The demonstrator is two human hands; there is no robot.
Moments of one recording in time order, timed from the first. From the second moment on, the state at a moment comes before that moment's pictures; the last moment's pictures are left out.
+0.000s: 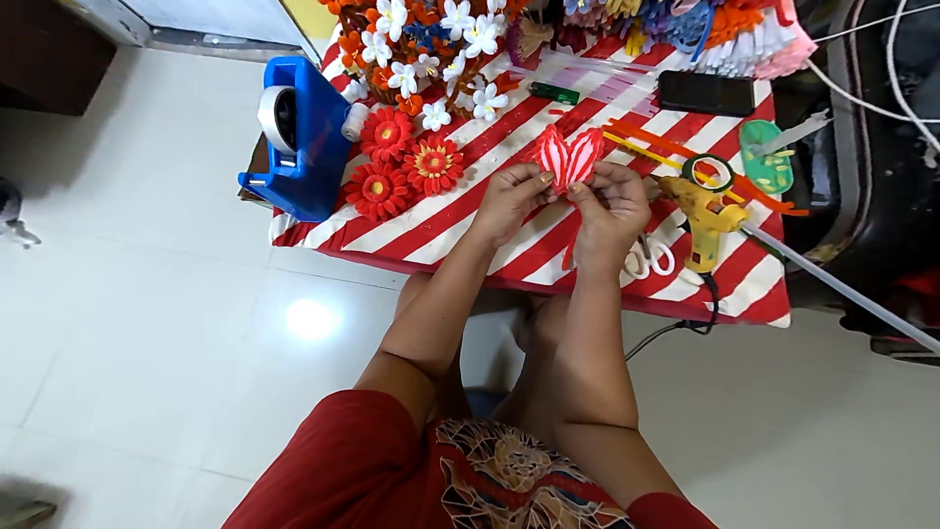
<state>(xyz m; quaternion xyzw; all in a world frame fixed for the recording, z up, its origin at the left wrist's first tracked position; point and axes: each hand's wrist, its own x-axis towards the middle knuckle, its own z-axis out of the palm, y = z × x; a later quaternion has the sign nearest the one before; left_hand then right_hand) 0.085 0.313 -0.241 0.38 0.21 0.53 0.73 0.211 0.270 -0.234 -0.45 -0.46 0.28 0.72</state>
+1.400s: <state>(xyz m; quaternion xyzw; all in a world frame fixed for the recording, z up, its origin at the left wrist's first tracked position) 0.090 0.310 -0.240 0.39 0.25 0.54 0.70 0.213 0.274 -0.235 -0.44 -0.44 0.27 0.74</state>
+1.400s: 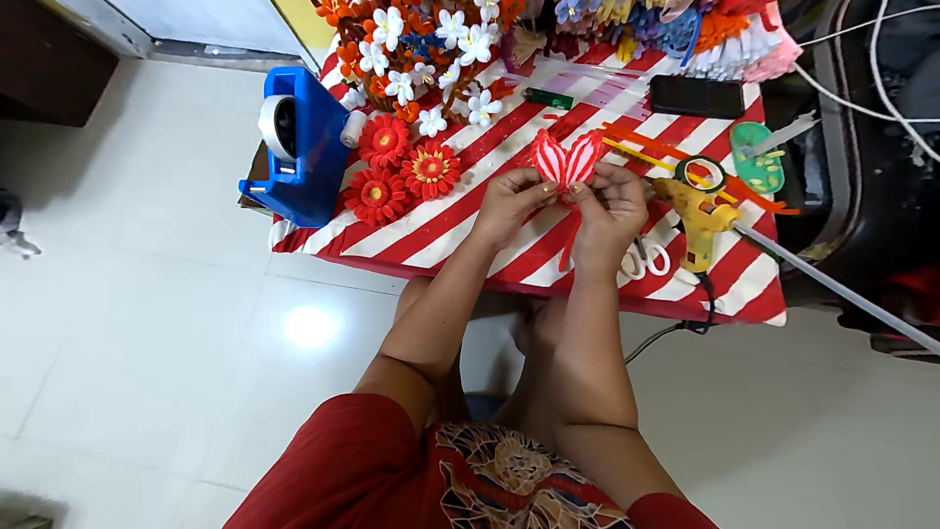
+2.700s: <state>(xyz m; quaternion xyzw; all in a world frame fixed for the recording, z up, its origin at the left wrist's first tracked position) 0.098 0.306 -0.252 0.45 0.24 0.60 0.61 0.202 0.271 -0.233 -0.43 -0.43 0.27 0.75</state>
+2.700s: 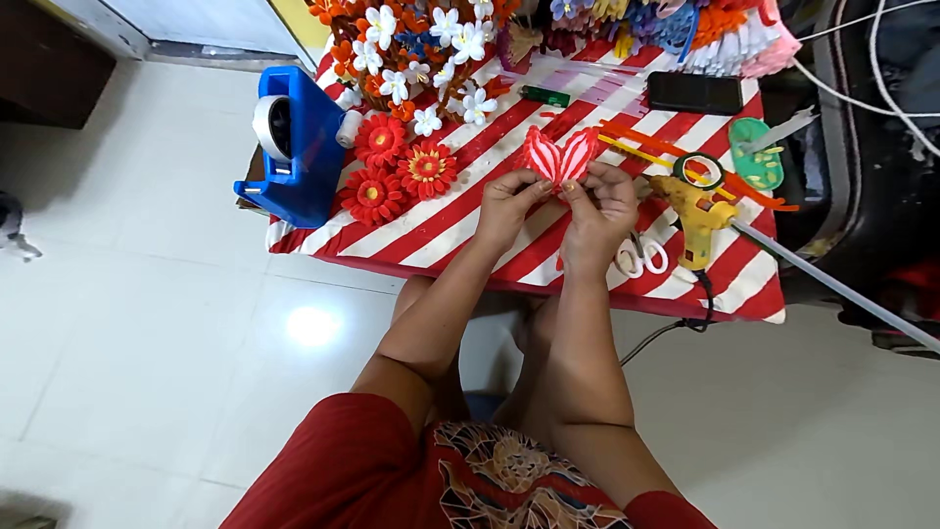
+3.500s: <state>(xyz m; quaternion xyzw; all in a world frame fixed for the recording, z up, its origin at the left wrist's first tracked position) 0.097 0.305 -0.248 0.34 0.15 0.52 0.77 0.203 0.268 -0.230 -0.38 -0.38 0.34 0.77</state>
